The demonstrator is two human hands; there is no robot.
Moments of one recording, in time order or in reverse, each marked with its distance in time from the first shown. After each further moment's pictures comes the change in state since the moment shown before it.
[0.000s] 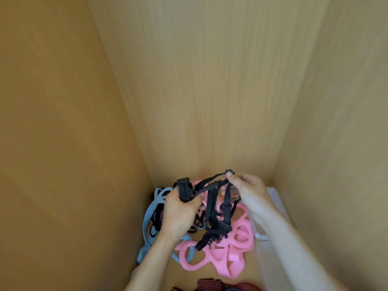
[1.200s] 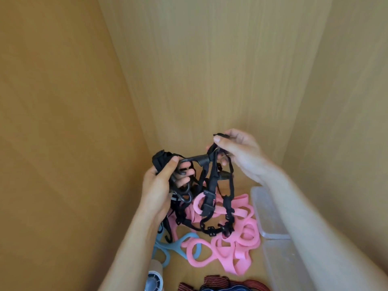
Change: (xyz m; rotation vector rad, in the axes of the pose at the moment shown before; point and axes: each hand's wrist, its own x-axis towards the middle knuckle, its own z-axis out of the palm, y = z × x) left_hand 0.016 0.054 -0.050 -0.591 0.005 -0.022; right_hand 0.011 -0.091 0.020 0.064 -0.394 -0.334
